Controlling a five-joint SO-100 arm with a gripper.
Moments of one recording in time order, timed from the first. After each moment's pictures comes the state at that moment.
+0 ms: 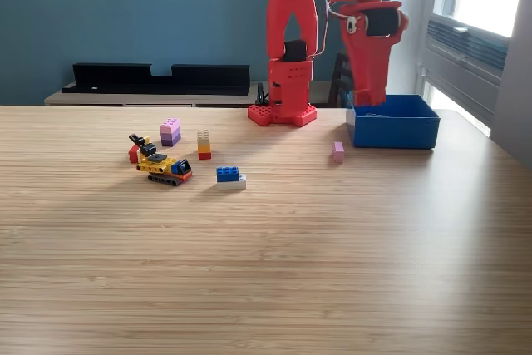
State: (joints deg) arm -27.7 93.2 78.1 88.5 12.7
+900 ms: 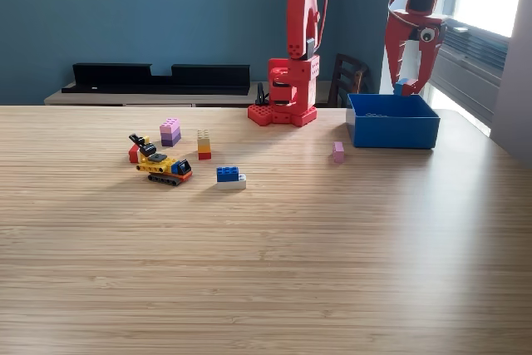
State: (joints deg) arm -66.0 93.3 88.6 90.9 11.3
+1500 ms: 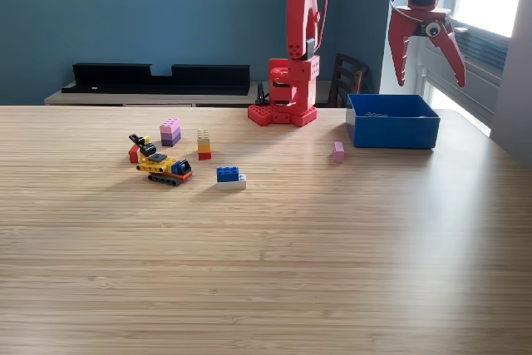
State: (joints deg) arm -61.8 93.3 84.7 90.9 9.5
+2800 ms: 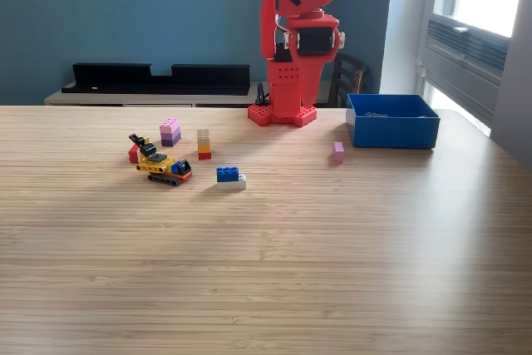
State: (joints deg) arm -5.9 93.4 84.0 90.7 5.8
